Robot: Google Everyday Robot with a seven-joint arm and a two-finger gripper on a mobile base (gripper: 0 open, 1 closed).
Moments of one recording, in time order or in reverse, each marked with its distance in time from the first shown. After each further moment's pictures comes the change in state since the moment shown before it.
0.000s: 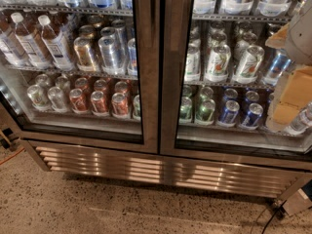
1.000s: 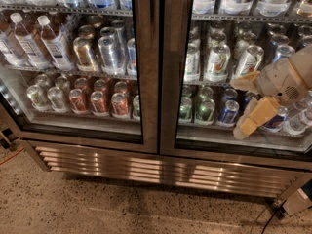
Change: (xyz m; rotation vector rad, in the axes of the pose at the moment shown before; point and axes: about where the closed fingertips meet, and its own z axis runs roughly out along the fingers) arm -0.010 -0.013 0.128 -0.298 -0.527 0.101
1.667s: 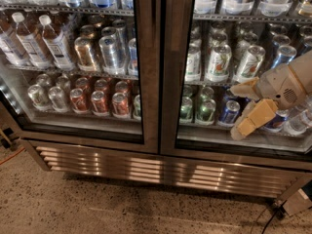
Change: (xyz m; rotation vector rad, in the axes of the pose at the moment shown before) arm 0.003 0.001 0.011 -0.044 -0.055 0.110
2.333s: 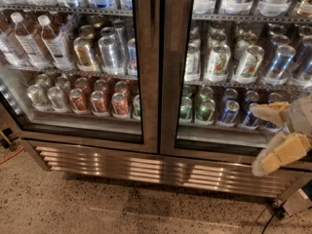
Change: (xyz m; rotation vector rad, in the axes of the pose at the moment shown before) arm 0.037 0.070 -0.026 0.070 -0.092 0.043
